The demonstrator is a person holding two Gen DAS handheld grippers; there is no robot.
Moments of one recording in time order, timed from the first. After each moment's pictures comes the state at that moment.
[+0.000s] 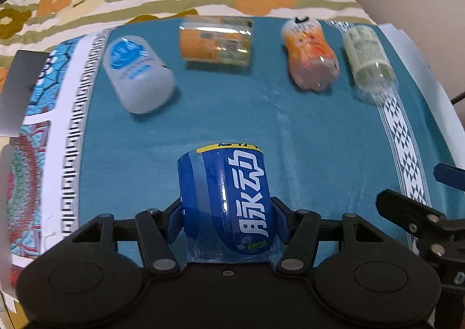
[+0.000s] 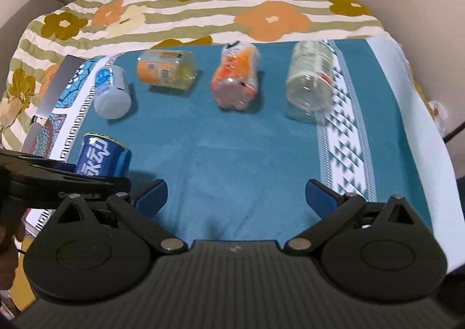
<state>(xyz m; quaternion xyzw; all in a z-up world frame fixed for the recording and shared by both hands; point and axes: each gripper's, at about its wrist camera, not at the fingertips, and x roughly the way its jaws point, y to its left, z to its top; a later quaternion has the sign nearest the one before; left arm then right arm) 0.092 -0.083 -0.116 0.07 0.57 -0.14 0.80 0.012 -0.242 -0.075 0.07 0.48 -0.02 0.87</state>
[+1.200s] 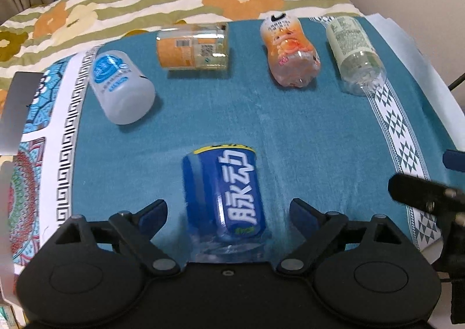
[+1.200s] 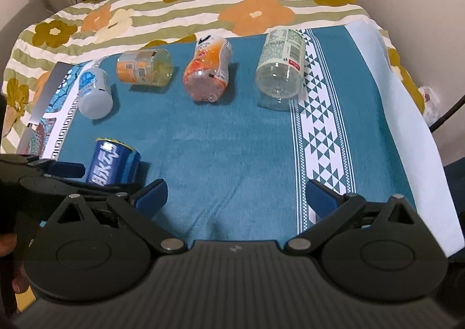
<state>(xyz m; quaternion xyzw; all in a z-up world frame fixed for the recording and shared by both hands) 0.075 -0.098 -0.111 0.10 0.55 -0.14 0.82 0.001 -0.269 -0.075 0.10 0.49 -0.03 0.87</state>
